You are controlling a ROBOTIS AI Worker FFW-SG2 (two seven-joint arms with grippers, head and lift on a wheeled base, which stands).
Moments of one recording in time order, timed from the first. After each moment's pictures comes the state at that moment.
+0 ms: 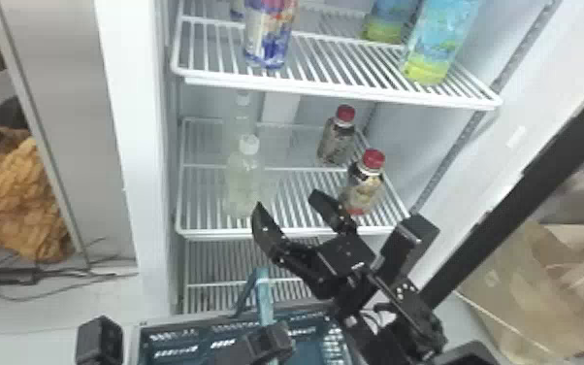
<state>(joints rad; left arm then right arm) 0.29 0.20 -0.18 -1.76 1.68 1.13 -0.49 0.40 -0.16 0.07 -2.15 -0.29 0.18 0.26</state>
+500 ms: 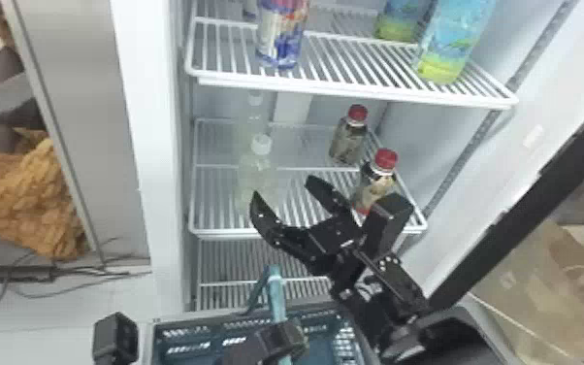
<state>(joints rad) 0.29 0.20 -0.18 -1.76 1.68 1.13 -0.49 0.24 -0.18 0.13 -1.98 -0.22 0.15 0.27</state>
